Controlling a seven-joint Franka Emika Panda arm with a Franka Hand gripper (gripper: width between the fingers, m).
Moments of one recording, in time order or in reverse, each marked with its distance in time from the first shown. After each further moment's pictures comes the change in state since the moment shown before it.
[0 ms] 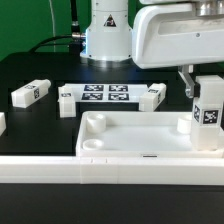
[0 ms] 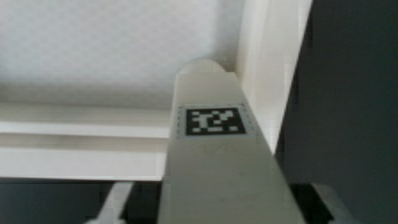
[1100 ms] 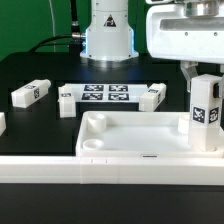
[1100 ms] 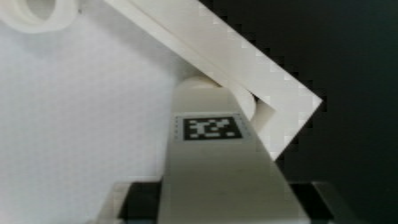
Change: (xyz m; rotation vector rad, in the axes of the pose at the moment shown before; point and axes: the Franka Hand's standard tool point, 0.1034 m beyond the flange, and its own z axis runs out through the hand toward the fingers) arm -0.002 0.000 0.000 0.006 -0.006 0.920
